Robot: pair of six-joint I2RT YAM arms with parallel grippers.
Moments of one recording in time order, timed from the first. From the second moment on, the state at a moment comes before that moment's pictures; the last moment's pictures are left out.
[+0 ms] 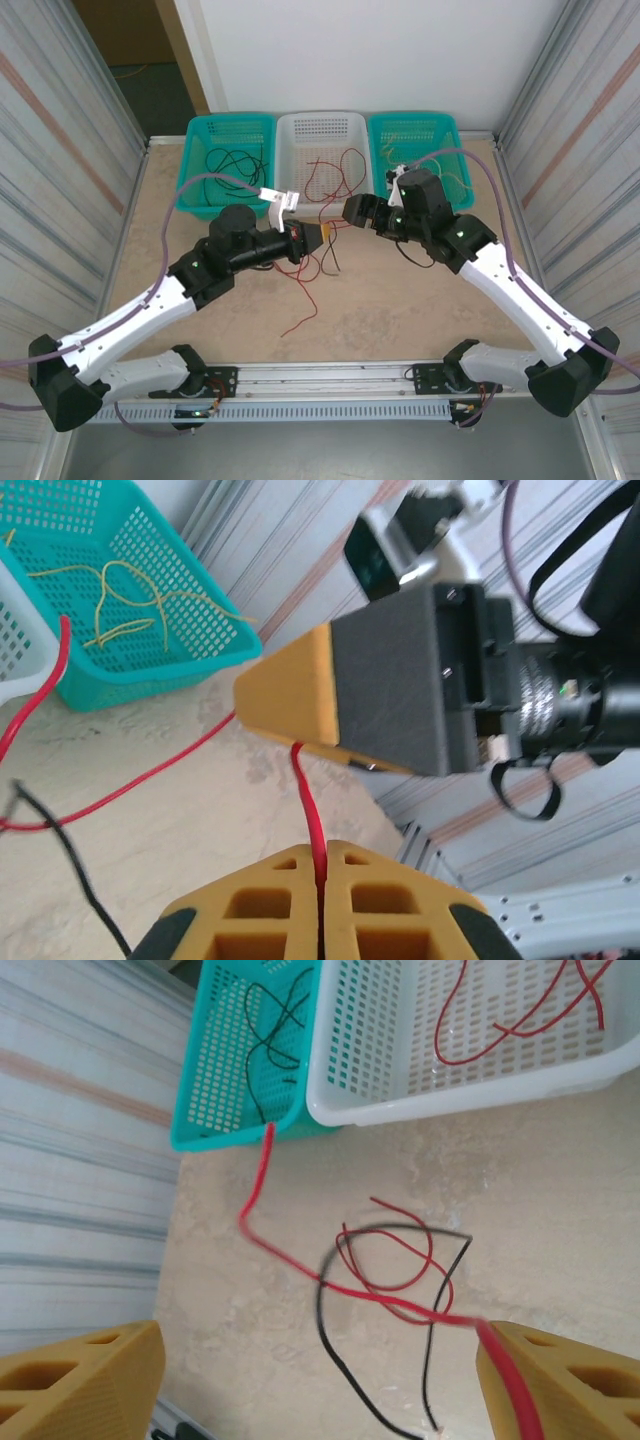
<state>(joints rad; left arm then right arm) -0.82 1.06 0.92 -0.03 0.28 -0.67 0.62 1.16 1.17 -0.59 -0.16 0.83</state>
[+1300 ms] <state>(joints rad) -0.82 1.00 0.81 0.18 0.08 -0.96 0.65 1.21 0.99 -0.19 -0.20 0.90</state>
